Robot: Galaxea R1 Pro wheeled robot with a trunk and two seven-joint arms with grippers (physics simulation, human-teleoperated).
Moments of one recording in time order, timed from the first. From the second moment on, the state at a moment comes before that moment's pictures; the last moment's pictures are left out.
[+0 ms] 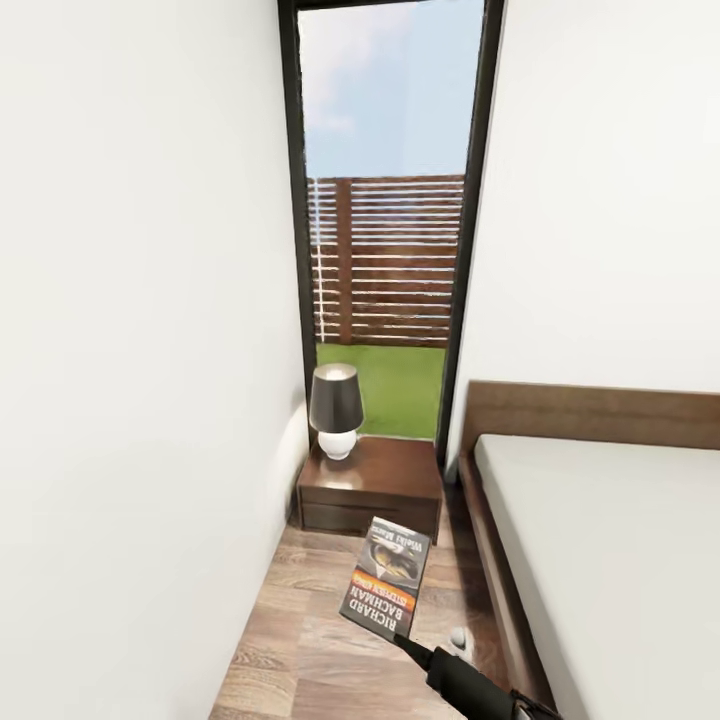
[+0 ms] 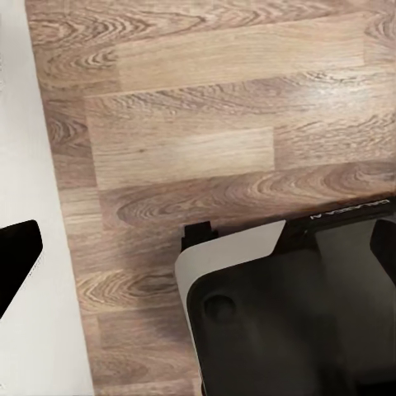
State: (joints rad) left arm -0.33 0.06 -0.62 -0.15 0.41 0.16 -0.06; right arm -0.48 0.03 -0.70 -0.16 0.18 0.10 1.17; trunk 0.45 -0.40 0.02
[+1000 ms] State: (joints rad) left arm -0.33 0.06 -0.62 -0.15 0.41 0.16 -0.04; right arm -0.48 0.02 -0.78 -0.16 0.19 0.09 1.17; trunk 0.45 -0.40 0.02
